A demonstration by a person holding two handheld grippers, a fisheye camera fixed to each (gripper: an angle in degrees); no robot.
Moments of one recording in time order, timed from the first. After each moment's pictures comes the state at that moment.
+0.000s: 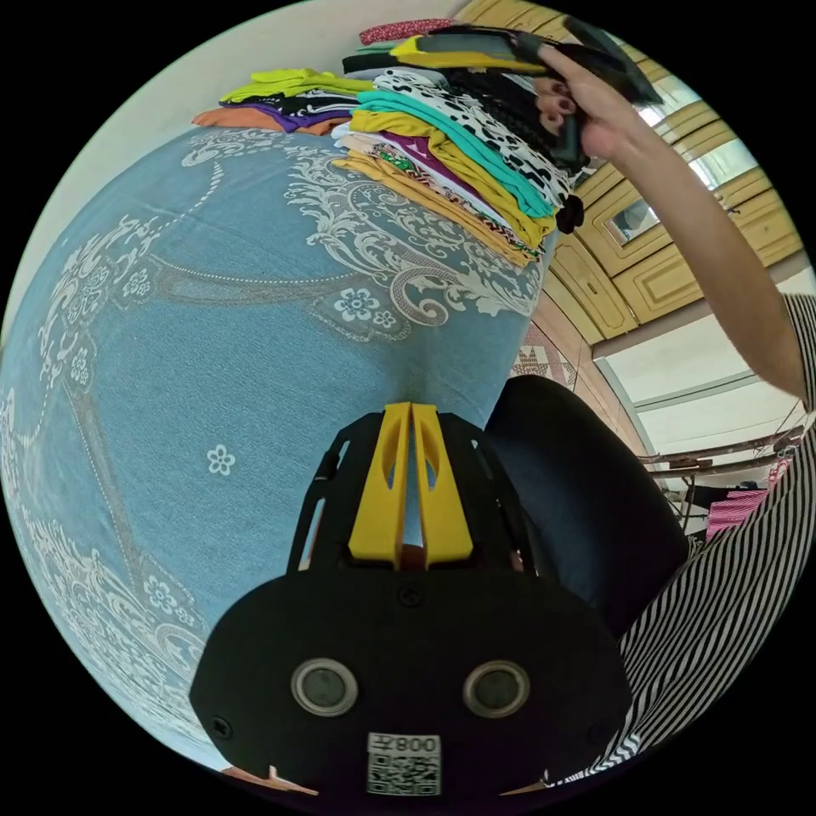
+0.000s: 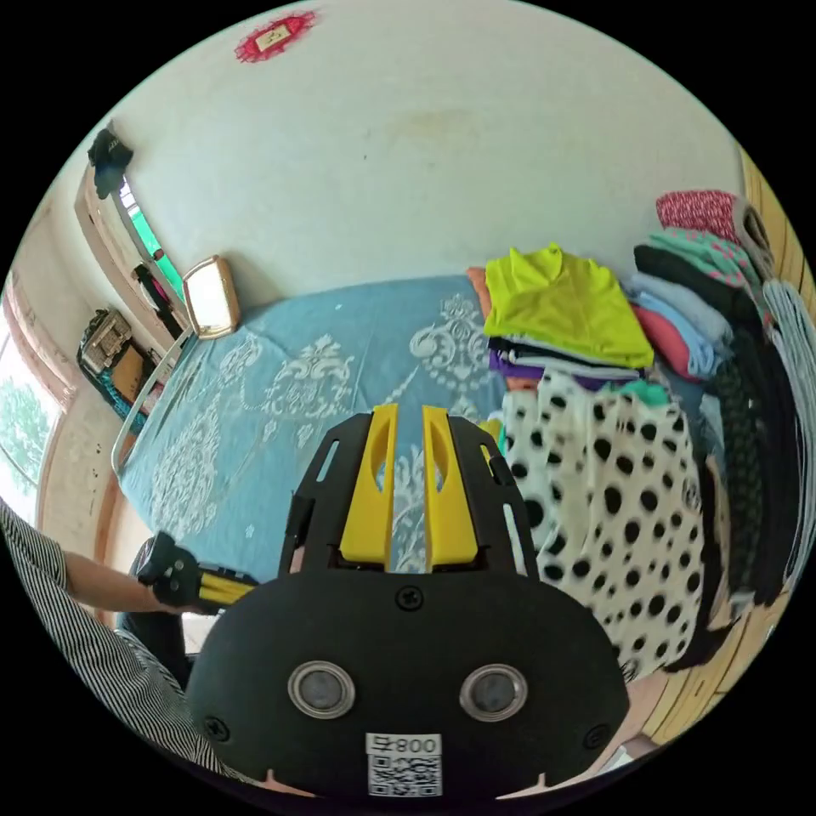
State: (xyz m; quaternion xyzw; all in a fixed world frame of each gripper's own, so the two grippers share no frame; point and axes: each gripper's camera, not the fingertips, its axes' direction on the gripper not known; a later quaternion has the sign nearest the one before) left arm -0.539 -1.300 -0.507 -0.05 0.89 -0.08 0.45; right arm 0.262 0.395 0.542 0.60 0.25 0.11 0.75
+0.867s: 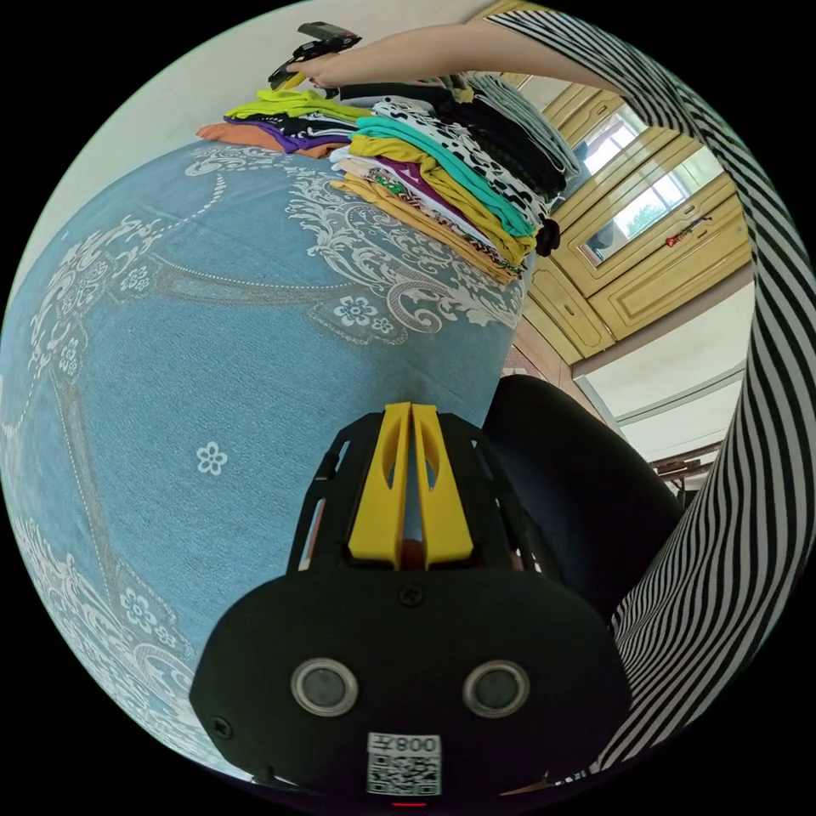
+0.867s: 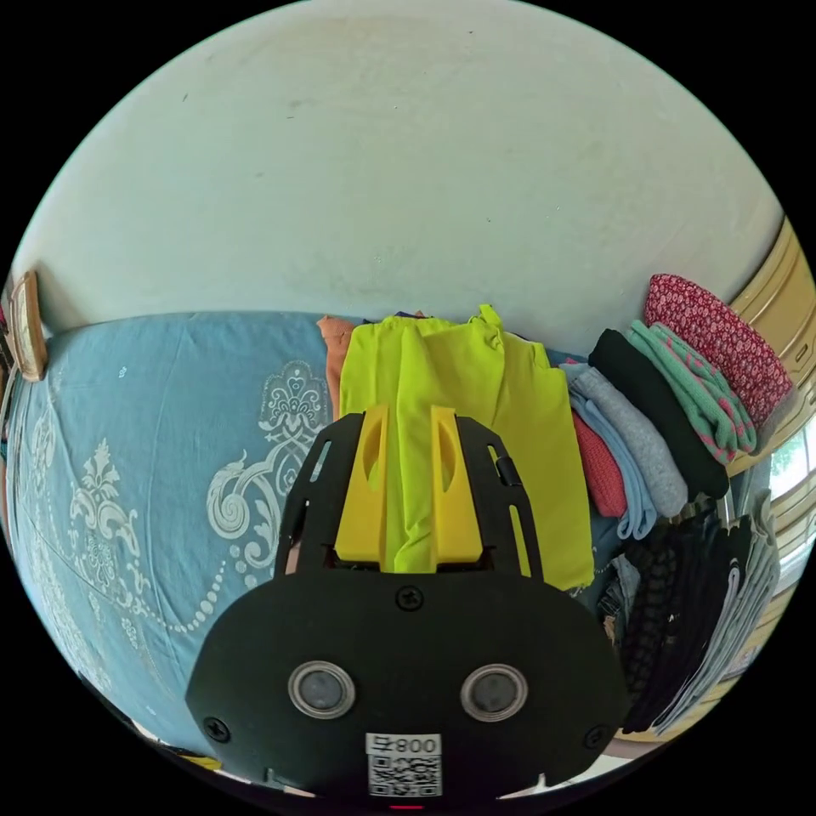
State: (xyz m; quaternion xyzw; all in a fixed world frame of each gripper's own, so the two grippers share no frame) left arm -0.533 -1.178 -0.485 0.13 0.82 -0.17 0.52; right arm 0.406 0.135 0.223 0.52 0.42 0.26 0.70
